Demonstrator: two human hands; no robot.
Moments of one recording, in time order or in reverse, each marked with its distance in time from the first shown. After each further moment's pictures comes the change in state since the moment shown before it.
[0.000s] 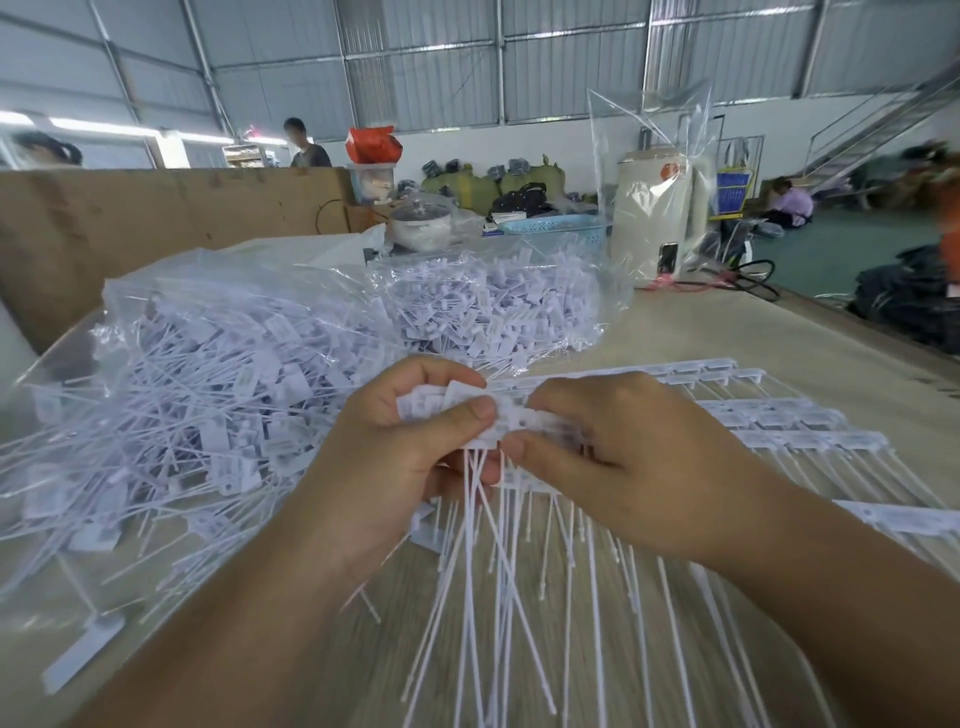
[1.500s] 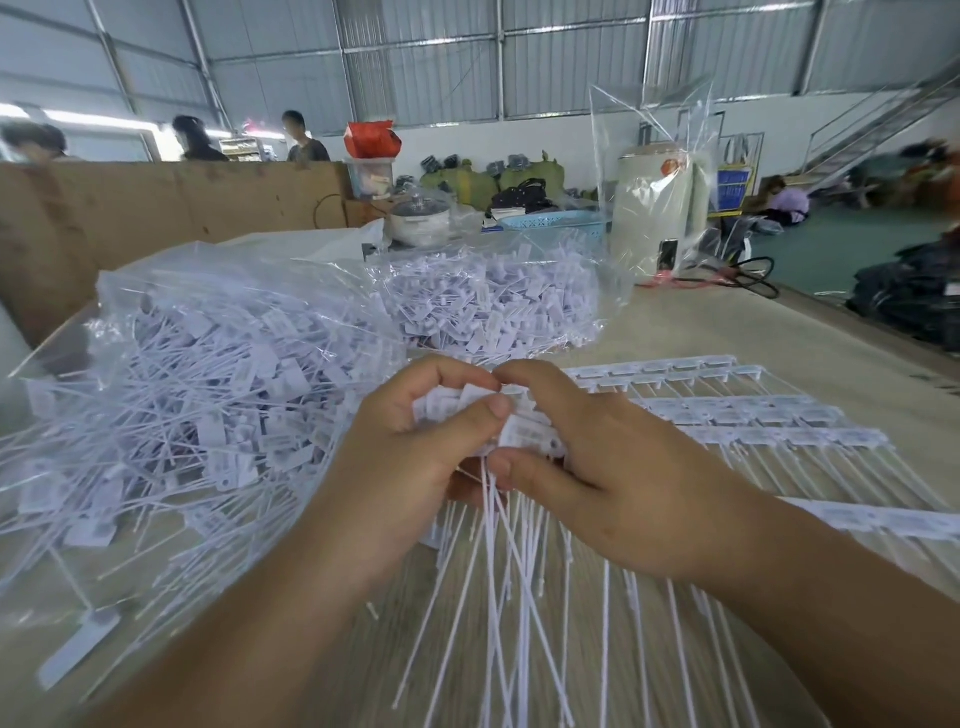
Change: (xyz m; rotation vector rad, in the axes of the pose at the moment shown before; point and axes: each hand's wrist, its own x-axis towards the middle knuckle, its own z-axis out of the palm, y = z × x) left_hand -0.003 -0.005 0.009 0.068 0.022 0.064; right_hand 0.002 0.007 0.020 0.127 -0.051 -0.077
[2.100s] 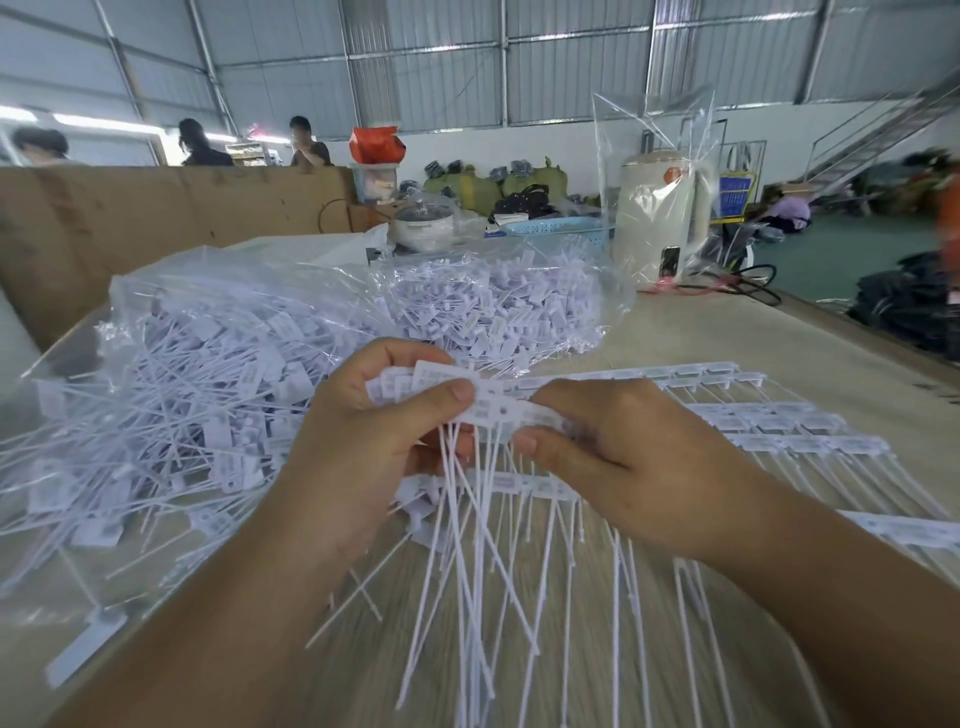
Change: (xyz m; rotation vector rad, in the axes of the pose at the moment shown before) left_hand 0.009 0.006 -0.018 -0.079 0.130 0.015; right_hand -0.001 0.000 -0.015 -0.054 0.035 0.058
